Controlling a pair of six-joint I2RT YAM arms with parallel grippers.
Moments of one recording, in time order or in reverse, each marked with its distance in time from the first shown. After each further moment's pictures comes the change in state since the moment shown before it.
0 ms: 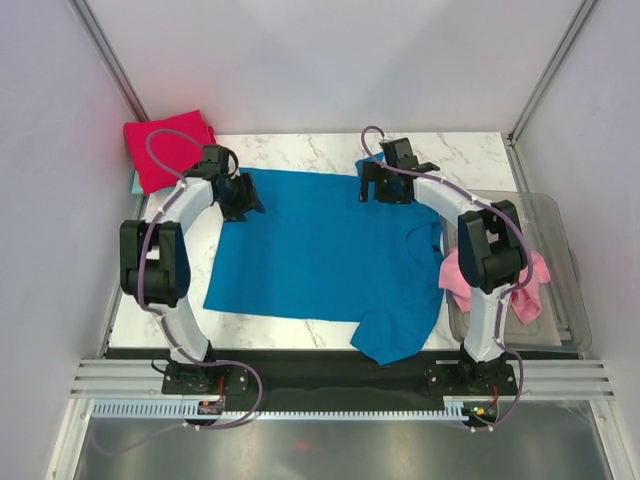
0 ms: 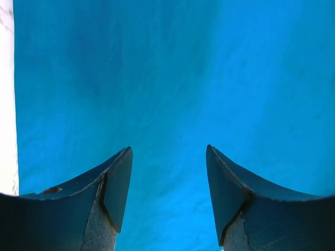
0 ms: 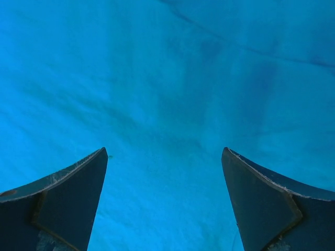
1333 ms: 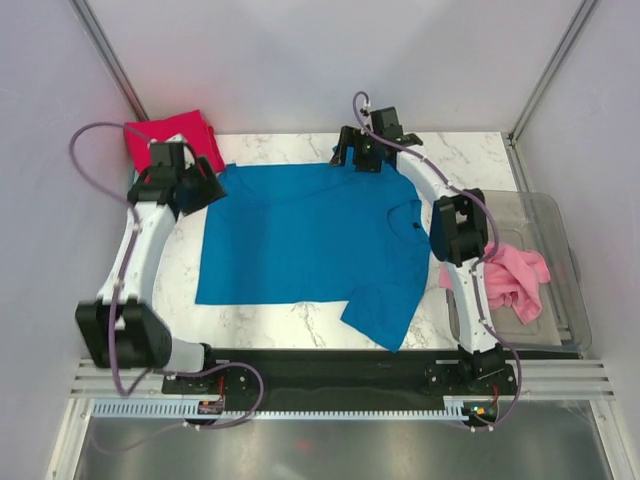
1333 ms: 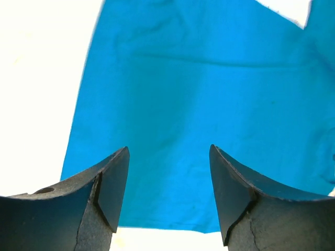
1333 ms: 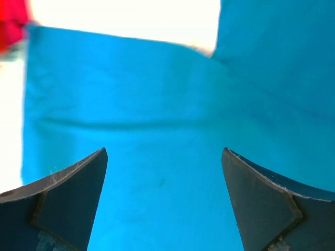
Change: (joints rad) left arm 0.101 -0.348 -0.013 -0.105 -0.158 -0.017; right arm -0.008 0.454 0.679 -0.082 -0.301 0.081
